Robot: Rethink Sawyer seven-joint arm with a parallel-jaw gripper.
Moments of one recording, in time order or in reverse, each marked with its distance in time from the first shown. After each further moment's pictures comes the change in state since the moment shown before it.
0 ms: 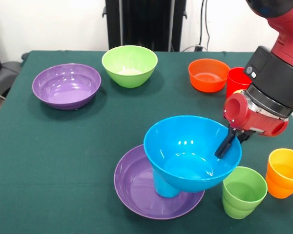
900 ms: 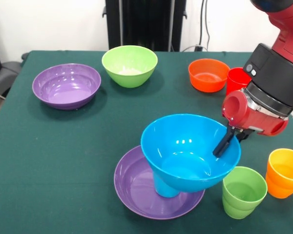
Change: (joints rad) arm -0.001 0.003 -0.015 -0.021 0.000 0.025 0.000
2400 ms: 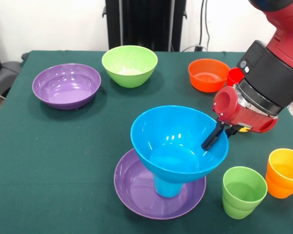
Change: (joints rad) arm -0.001 0.018 -0.029 -0.025 0.000 0.073 0.000
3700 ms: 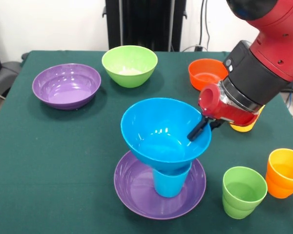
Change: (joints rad) arm -0.002 -0.017 -0.004 0.095 0.000 0.000 0.000
